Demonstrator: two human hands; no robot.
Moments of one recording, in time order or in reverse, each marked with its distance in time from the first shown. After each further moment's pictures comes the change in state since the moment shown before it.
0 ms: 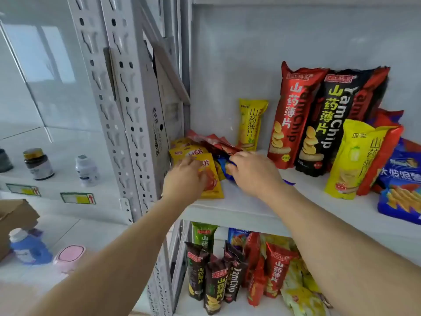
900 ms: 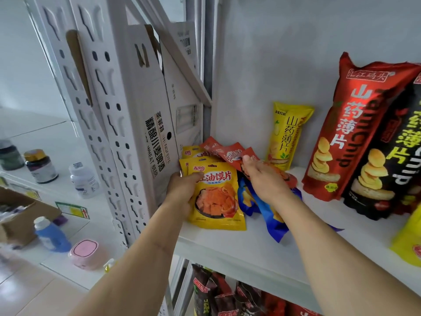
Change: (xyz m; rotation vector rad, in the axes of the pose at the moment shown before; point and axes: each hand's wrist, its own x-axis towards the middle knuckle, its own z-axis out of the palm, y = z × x) left_hand 0.089 -0.040 0.056 -1.236 0.118 -0.934; right_hand 0.108 0.041 0.086 0.757 -0.185 0.258
